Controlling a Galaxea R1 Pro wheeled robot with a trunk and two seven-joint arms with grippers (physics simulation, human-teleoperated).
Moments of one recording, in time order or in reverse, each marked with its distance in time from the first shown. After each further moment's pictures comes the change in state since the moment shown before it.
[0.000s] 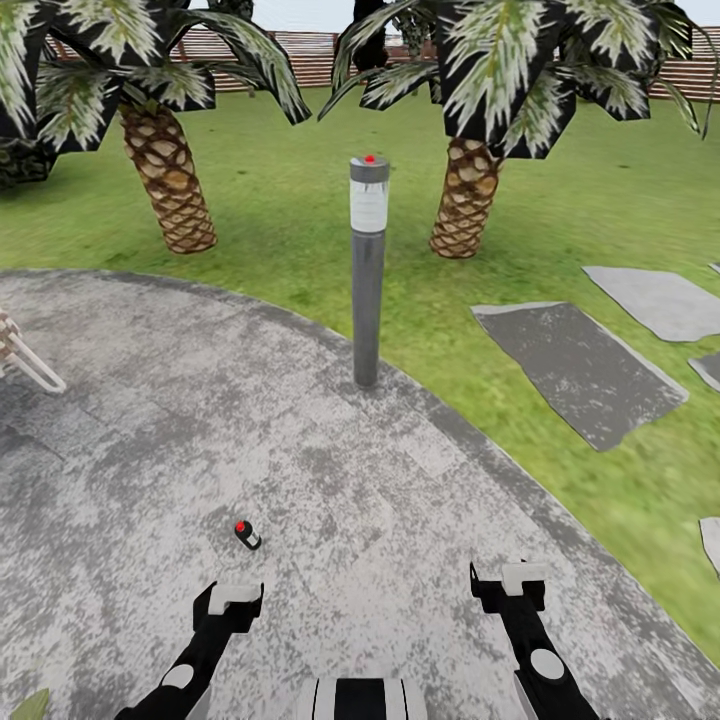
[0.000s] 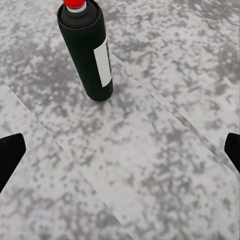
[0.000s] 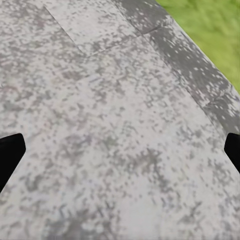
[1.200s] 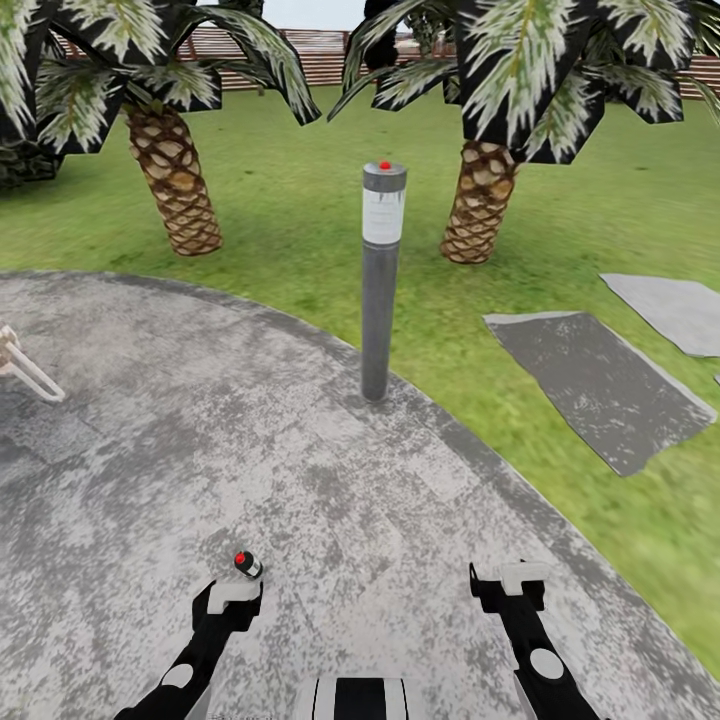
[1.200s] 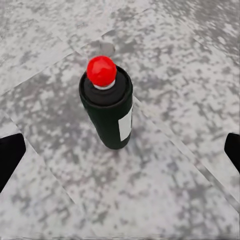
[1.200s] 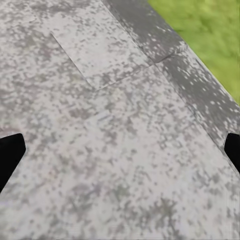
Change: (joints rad) left arm 0.000 -0.001 0.008 -0.002 0.003 -0.005 0.001; right arm 0.000 0.002 0.000 -0.001 0.000 -0.001 0.000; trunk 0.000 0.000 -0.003
